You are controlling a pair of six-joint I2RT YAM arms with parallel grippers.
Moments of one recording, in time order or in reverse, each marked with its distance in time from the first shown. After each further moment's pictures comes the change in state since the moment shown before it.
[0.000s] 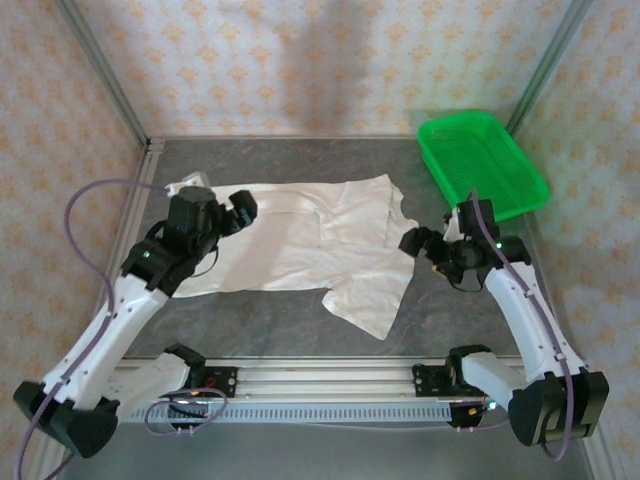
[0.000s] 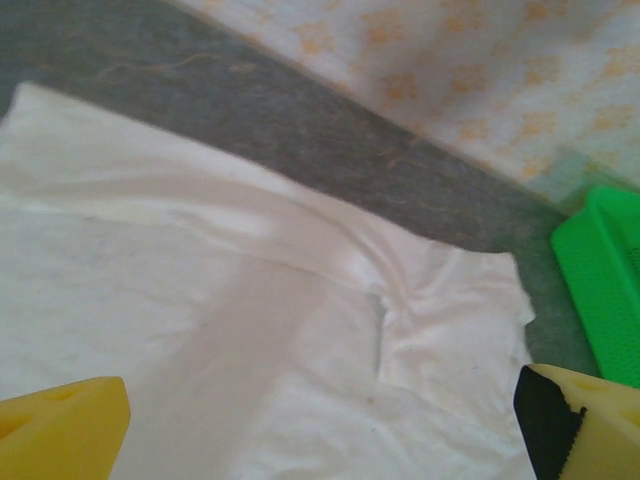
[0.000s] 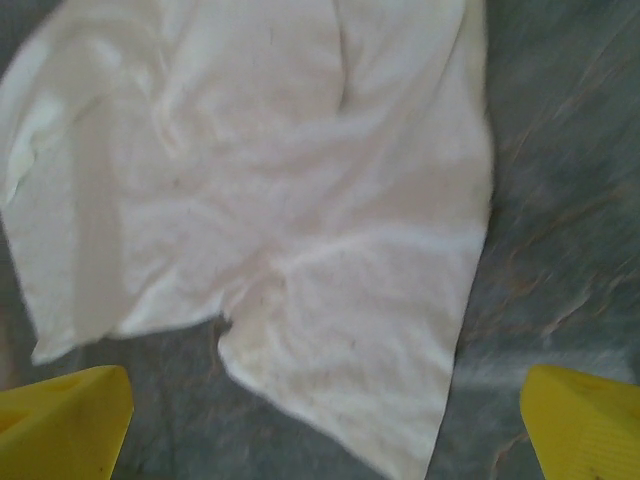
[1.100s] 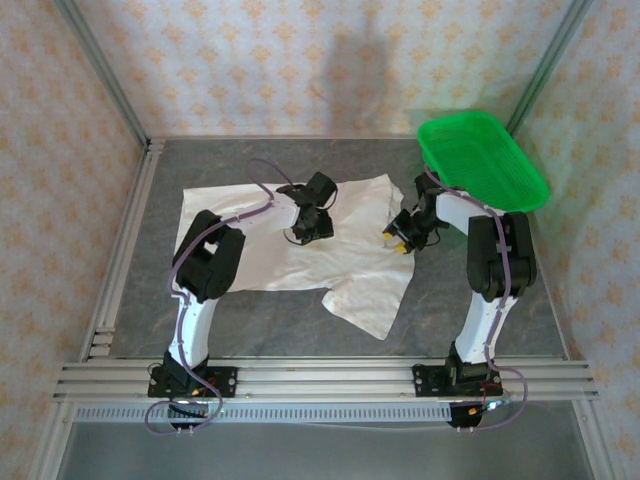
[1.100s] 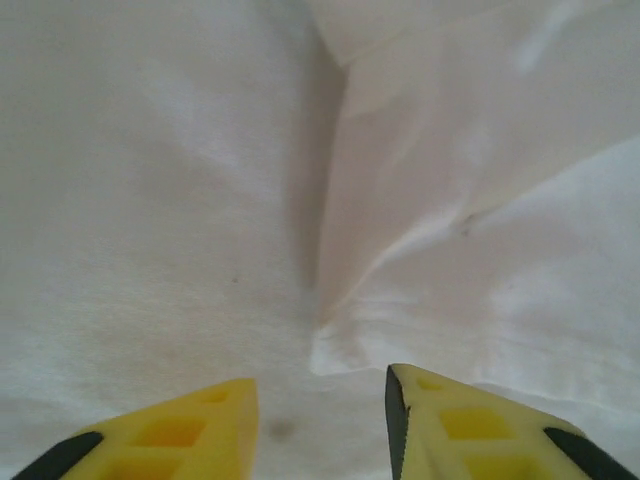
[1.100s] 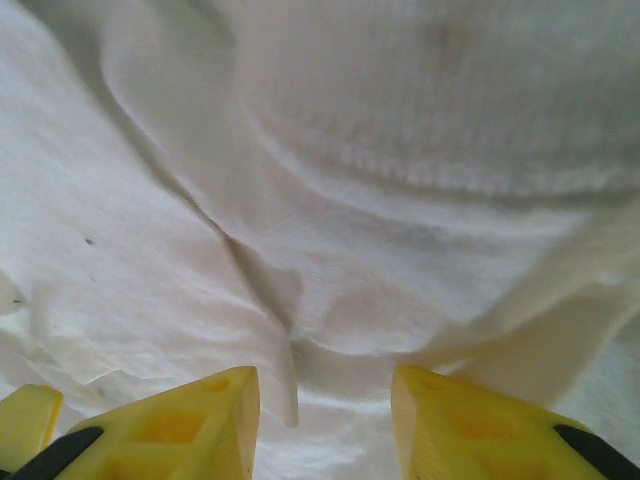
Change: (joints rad) left arm -0.172 1.146 0.506 0.031 0.287 -0.056; right arm 0.013 0.878 0.332 0.227 -0.037 0.207
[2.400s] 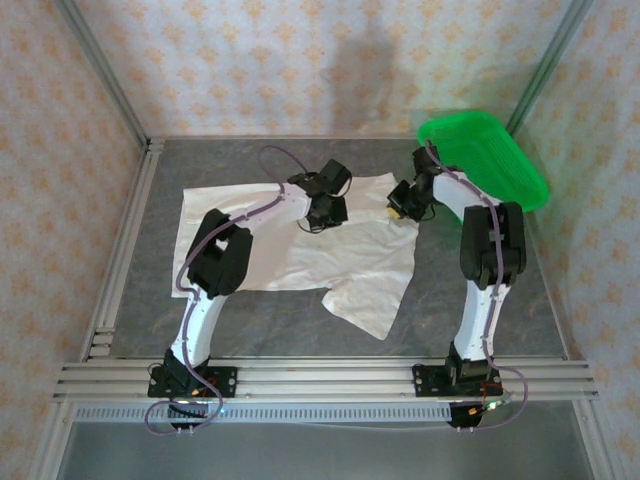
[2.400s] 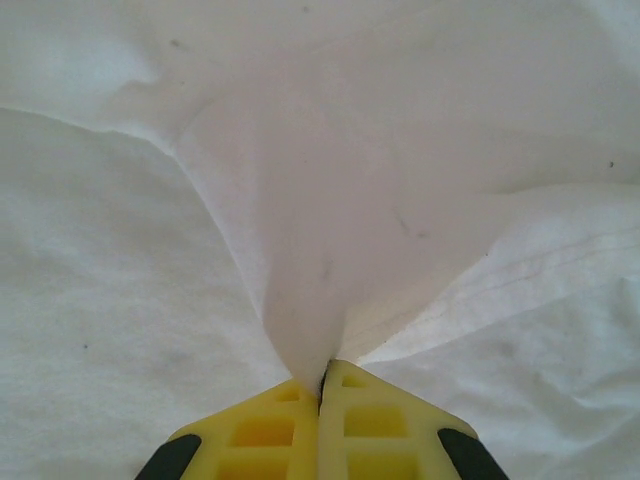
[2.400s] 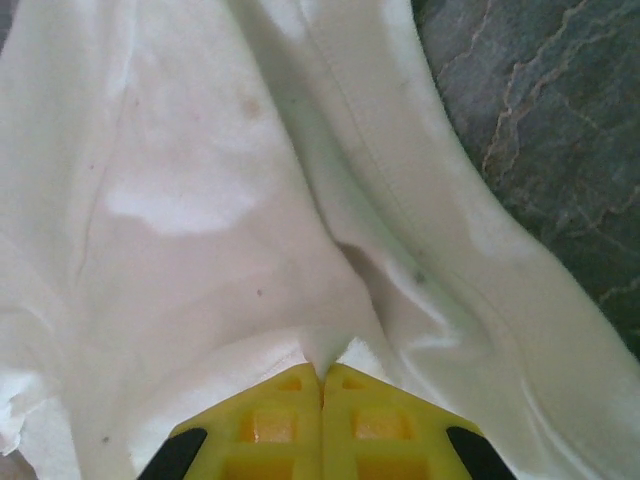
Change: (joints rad) left arm -0.032 0.087 0.222 -0.060 0.000 0.006; right arm -0.003 0.111 0.257 0.039 0.085 0.031
